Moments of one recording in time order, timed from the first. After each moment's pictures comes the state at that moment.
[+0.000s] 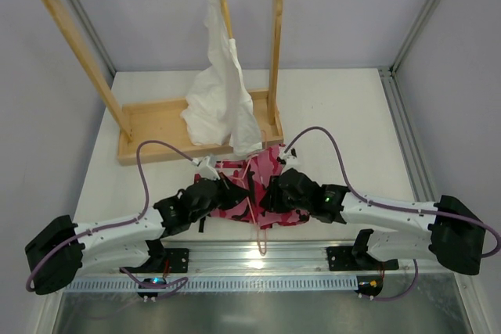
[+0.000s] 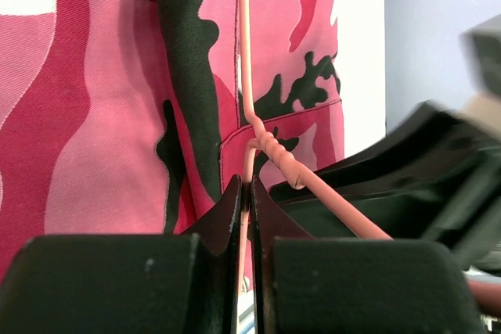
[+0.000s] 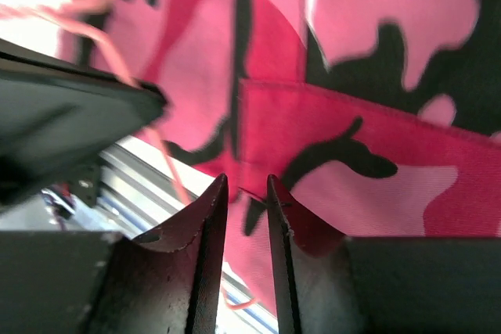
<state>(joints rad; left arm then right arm) -1.00 1.00 0.35 0.20 -0.22 -1.13 1.05 1.15 0.61 -0.17 0.11 0.90</state>
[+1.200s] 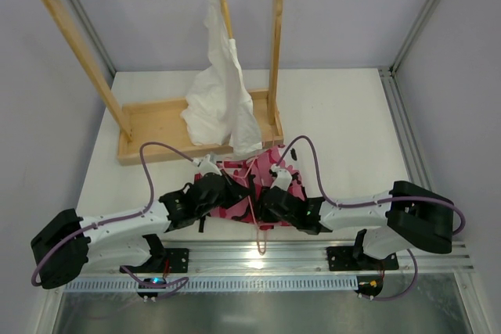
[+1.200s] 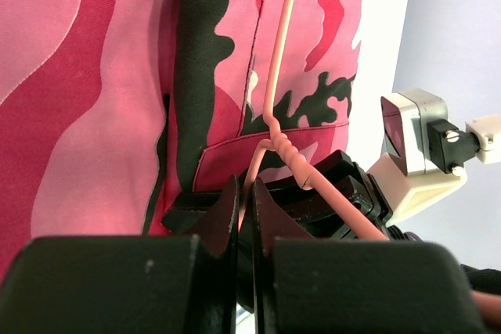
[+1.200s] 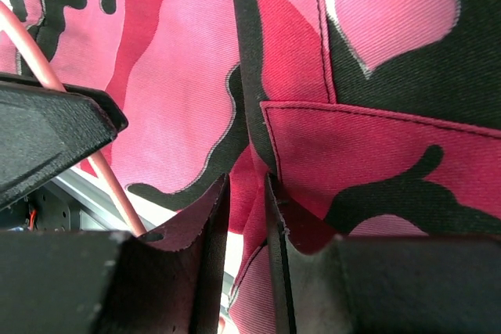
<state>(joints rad) -1.00 1.07 0.45 0.07 -0.24 -1.28 1.19 1.40 0.50 0.17 0.29 1.07</state>
